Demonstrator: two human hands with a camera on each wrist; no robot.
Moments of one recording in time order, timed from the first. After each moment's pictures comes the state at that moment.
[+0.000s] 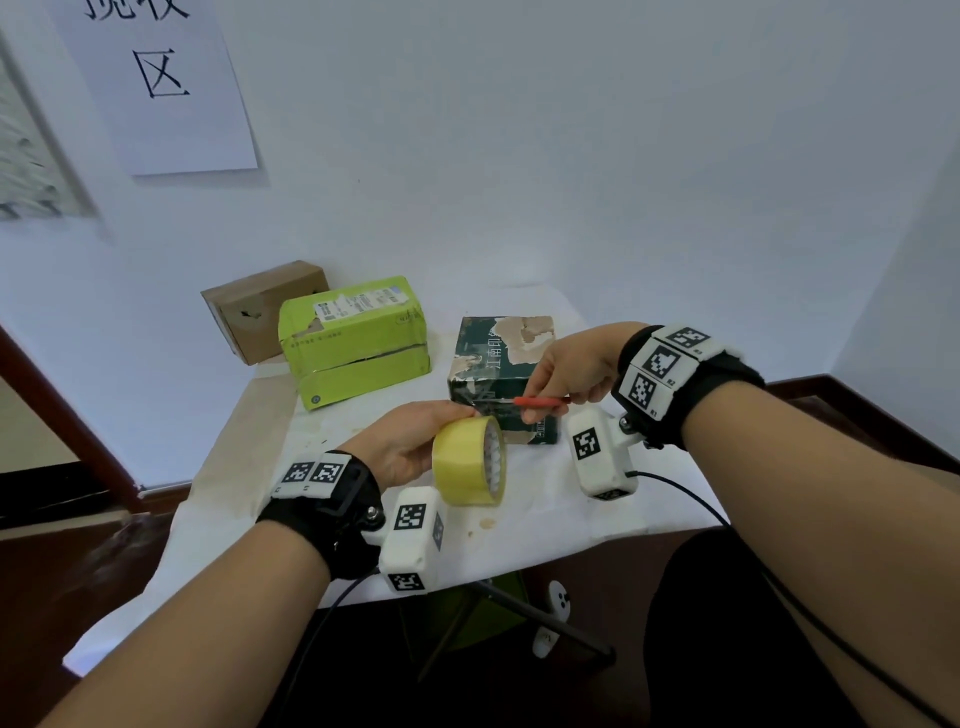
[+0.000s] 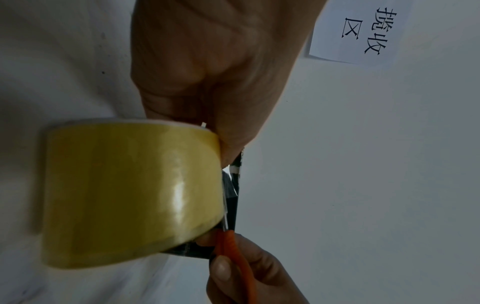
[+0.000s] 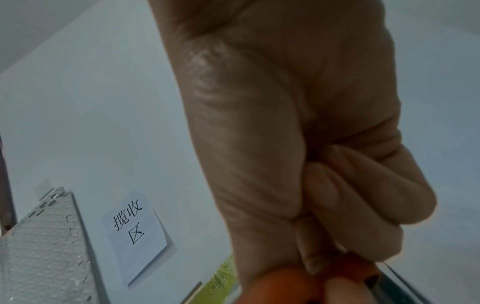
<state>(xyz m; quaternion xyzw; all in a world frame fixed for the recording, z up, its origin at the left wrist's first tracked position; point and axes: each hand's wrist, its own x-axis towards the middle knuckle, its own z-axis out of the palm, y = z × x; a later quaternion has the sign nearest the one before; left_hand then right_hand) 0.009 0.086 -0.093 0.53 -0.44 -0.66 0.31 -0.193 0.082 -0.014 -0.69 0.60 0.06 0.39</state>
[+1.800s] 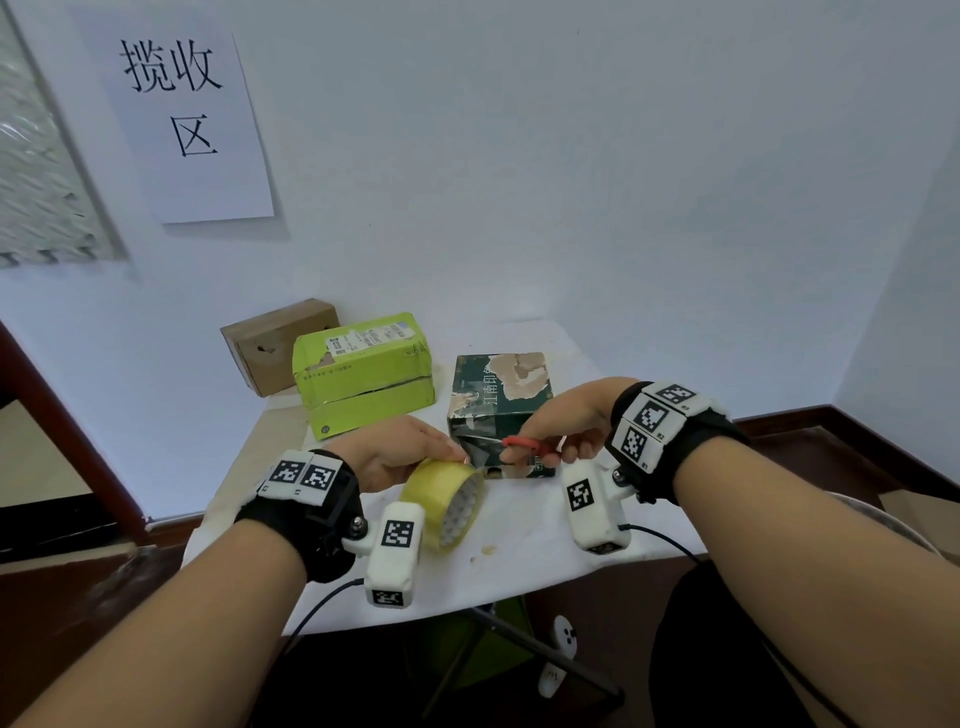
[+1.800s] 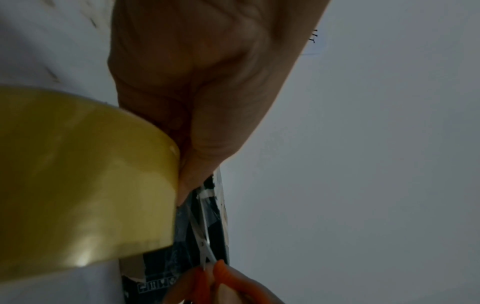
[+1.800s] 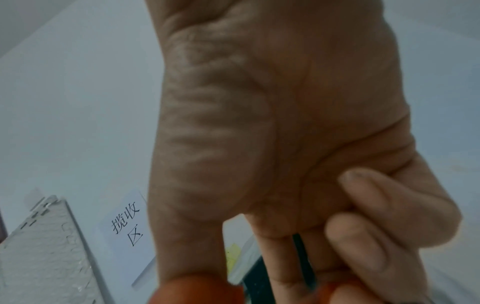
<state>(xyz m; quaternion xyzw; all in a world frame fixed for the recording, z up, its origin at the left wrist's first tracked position) 0.031 0.093 -0.061 0.56 -0.57 -0.58 0.20 -0.181 0.101 -0.027 -0.64 0.60 0.10 0.46</state>
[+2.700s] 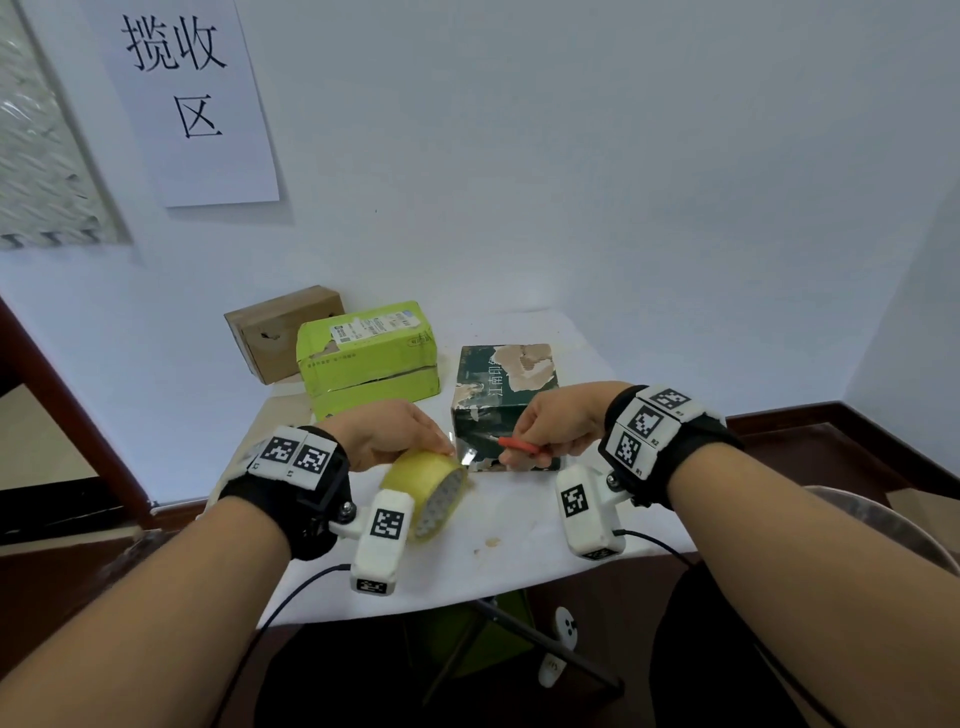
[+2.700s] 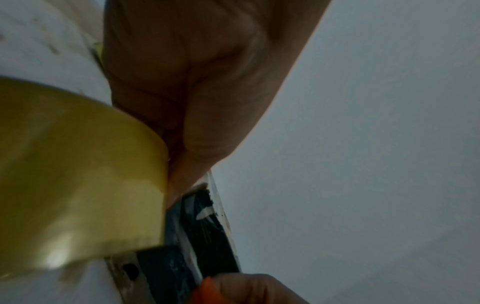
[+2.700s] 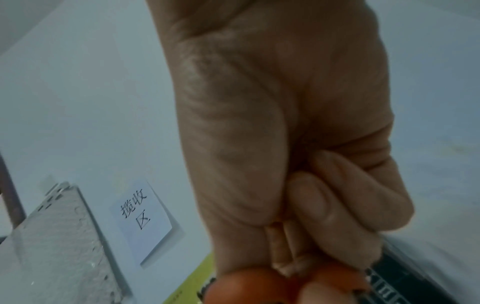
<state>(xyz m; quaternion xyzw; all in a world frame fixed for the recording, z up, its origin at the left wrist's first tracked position) 0.043 0.084 -0.052 0.59 -0.62 -0.50 0.14 -0.175 0.097 -0.038 -0.68 0.58 0.03 0.44</state>
